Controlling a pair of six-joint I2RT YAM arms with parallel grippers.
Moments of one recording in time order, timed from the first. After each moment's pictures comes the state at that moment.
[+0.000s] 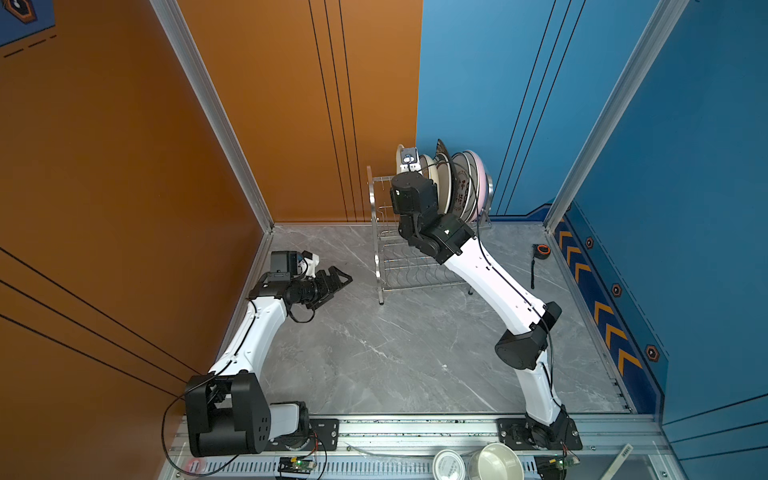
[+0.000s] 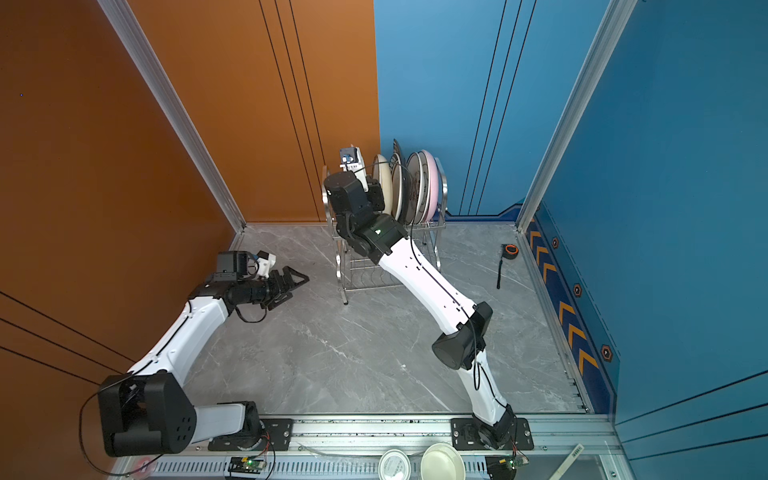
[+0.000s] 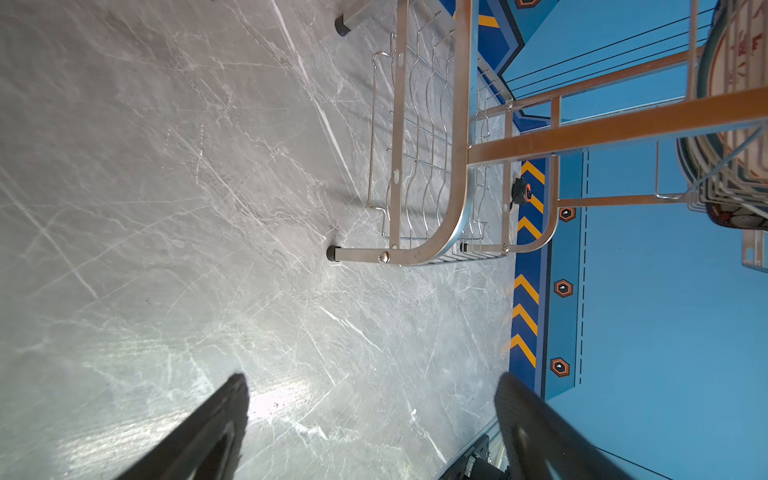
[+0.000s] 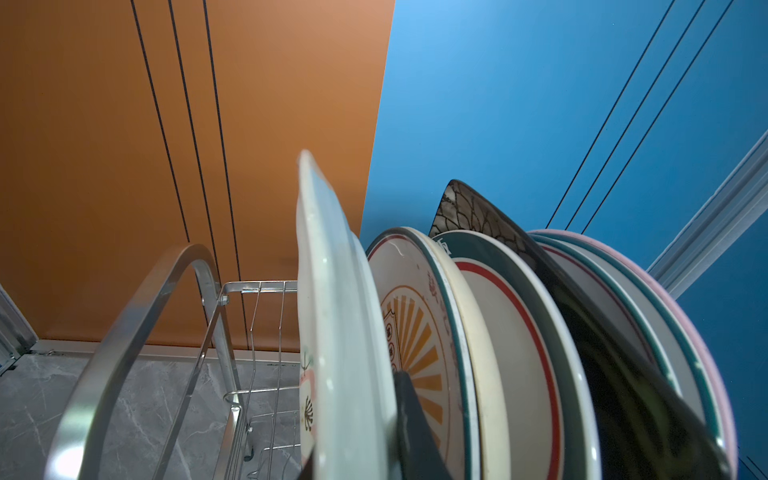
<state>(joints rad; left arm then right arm) 0.05 1.30 0.98 -0.57 0.66 -0.54 0.83 2.13 2.53 -0.57 0.91 -0.01</state>
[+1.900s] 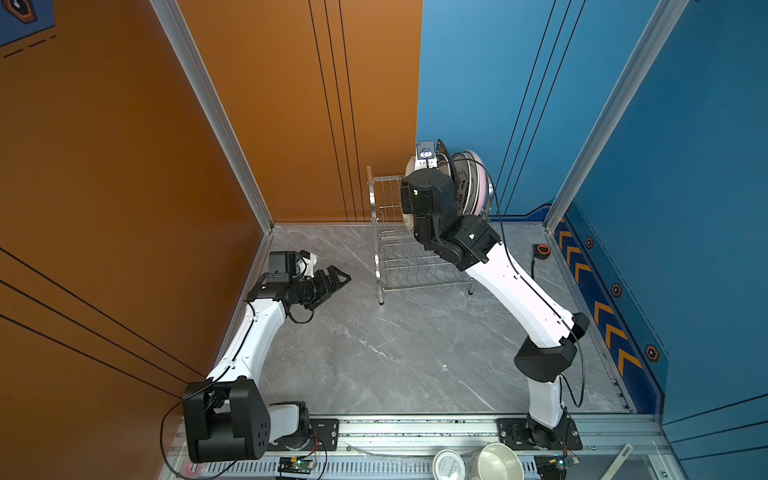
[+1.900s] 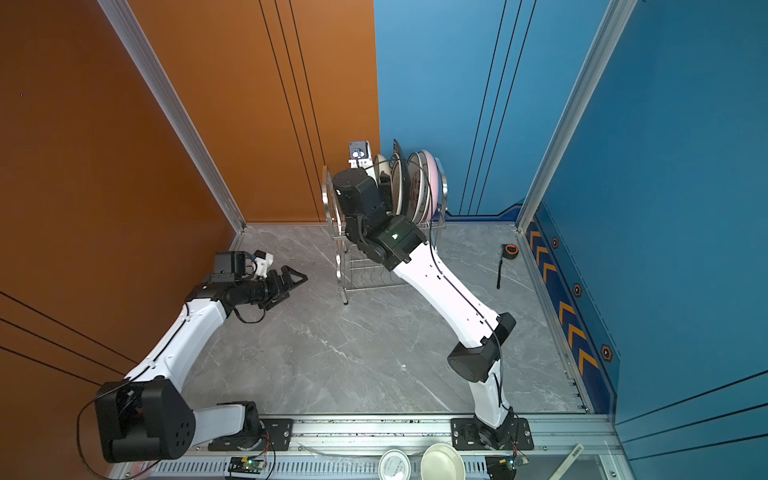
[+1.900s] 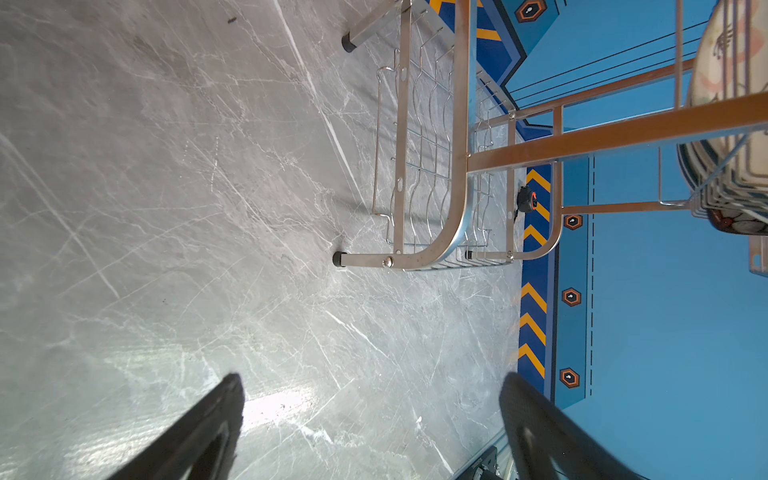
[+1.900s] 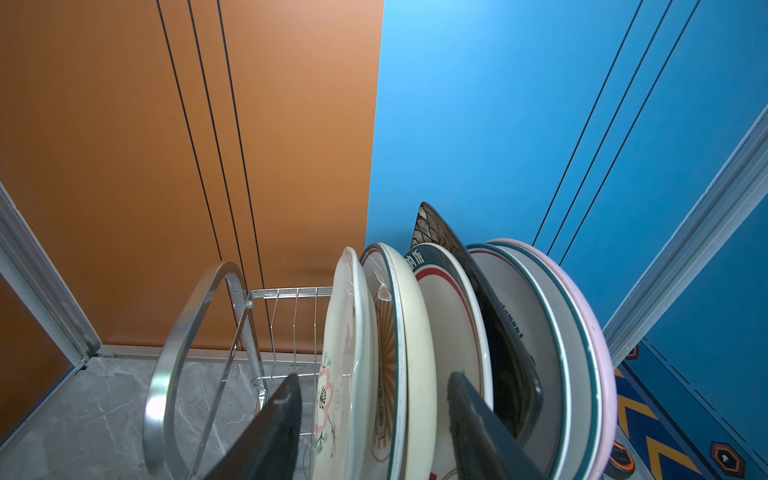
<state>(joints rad) 0.05 1.28 0.98 -0.57 0.63 -0.54 0.87 1.95 2.44 -0.65 0.87 0.07</state>
